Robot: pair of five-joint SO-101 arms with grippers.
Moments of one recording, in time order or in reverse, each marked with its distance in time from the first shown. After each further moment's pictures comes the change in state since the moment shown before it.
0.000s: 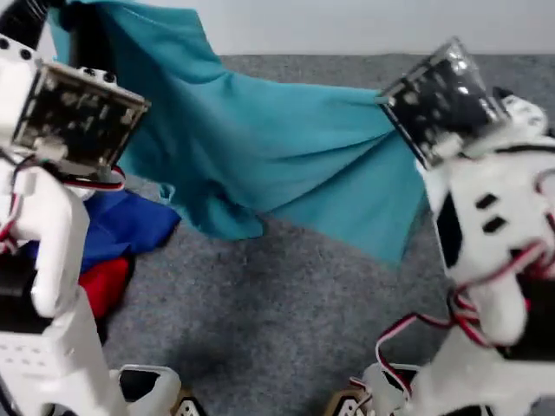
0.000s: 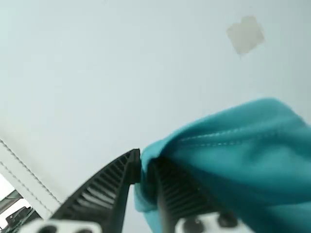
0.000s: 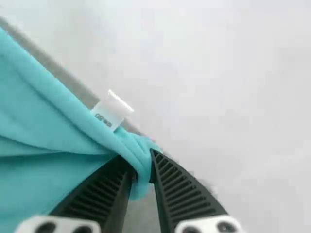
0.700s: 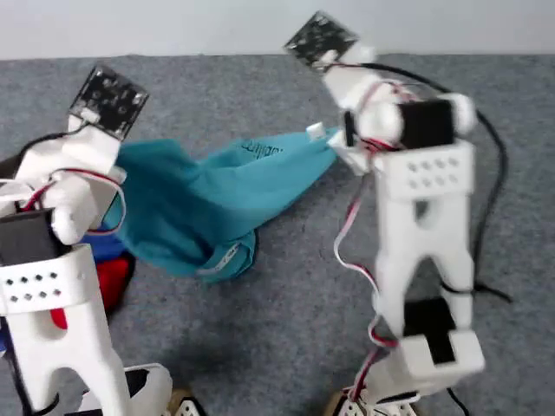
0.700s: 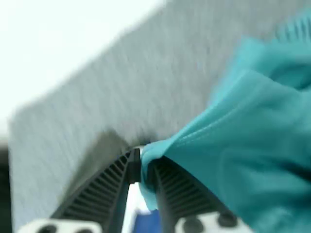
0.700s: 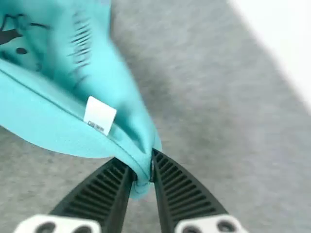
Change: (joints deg) left arm -12.0 0.4 24.7 22.2 0.0; right arm -11.3 28.3 0.0 9.8 -5.3
